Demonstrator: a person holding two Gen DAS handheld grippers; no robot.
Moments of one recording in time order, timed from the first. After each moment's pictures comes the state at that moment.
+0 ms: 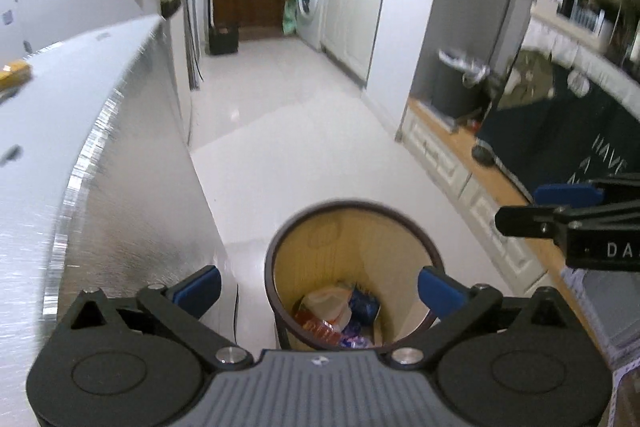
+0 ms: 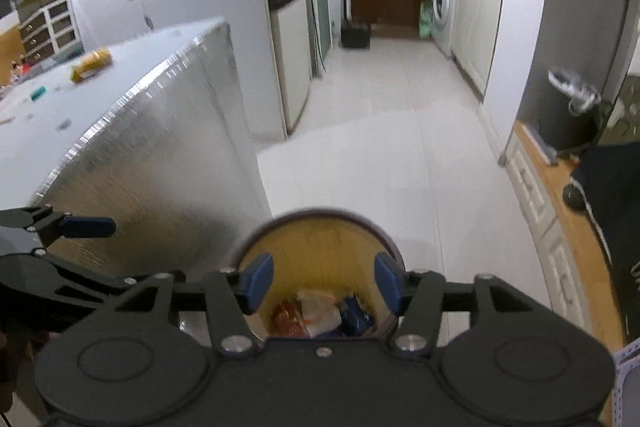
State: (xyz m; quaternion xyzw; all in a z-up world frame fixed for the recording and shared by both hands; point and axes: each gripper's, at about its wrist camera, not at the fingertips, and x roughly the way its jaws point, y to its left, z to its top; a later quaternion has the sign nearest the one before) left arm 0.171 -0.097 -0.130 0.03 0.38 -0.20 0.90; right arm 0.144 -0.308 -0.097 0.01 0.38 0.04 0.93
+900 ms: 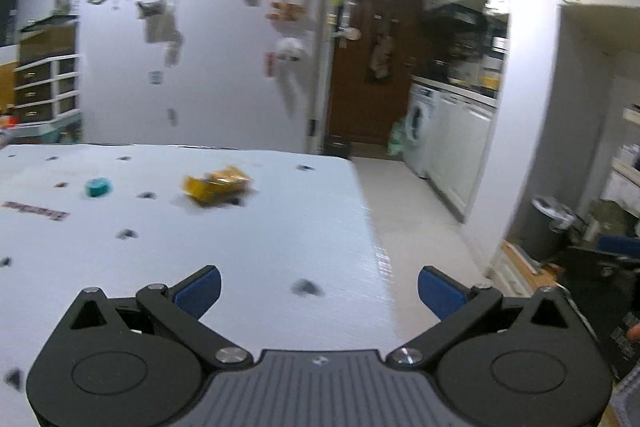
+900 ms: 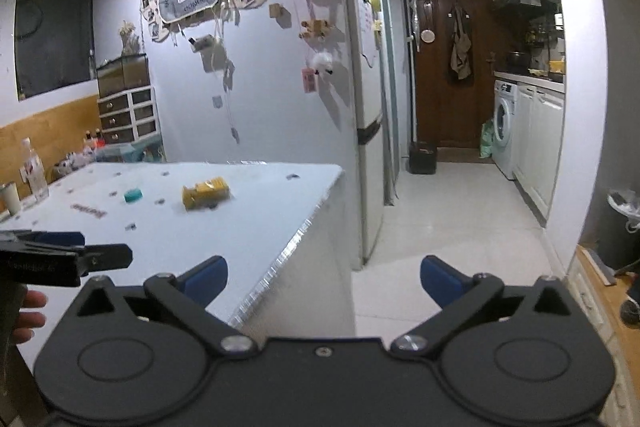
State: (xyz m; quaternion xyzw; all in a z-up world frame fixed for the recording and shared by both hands) left arm 0.147 0.100 -0.008 -0.04 0.23 -0.04 0.97; right arm 0.144 -0.182 0.010 0.02 0.20 0.13 0.97
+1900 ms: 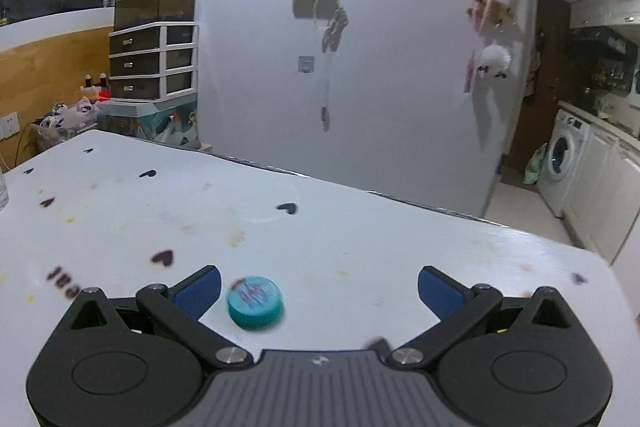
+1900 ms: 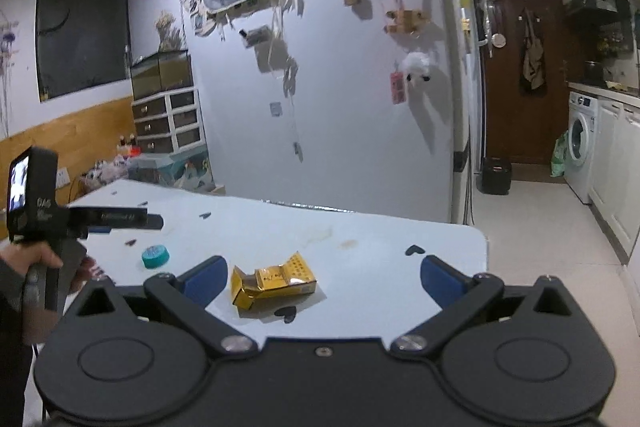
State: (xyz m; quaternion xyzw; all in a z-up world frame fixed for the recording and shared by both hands) left arm 0.421 0.351 -0.025 -0.07 0.25 0.14 0.95; right arm 0.379 0.013 0.007 0.01 0.20 0.21 0.96
